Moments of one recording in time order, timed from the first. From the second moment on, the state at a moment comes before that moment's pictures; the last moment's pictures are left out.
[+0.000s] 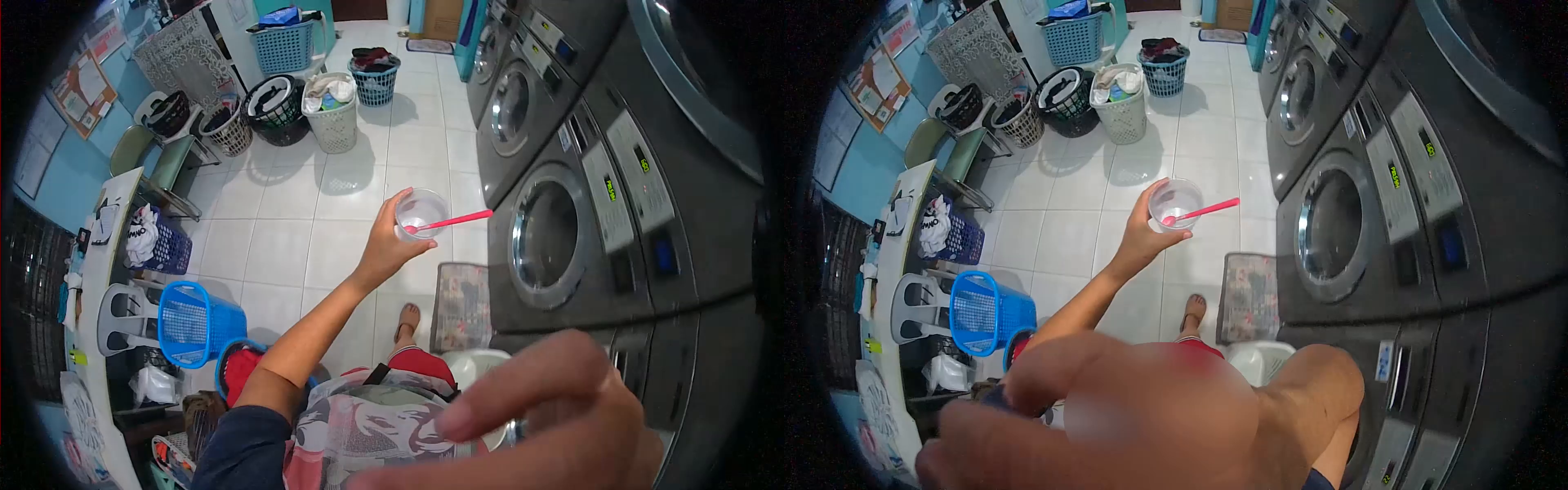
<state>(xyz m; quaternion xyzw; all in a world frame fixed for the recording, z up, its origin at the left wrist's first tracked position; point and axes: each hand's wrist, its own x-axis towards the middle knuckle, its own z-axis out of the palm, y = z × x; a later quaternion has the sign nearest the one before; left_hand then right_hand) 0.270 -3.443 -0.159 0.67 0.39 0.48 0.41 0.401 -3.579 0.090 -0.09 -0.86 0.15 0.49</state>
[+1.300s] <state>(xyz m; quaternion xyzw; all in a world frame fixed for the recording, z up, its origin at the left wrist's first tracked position) 0.404 -2.351 -0.172 0.52 0.50 0.59 0.37 0.713 -2.491 -0.140 -0.58 -0.47 0.50 0.46</state>
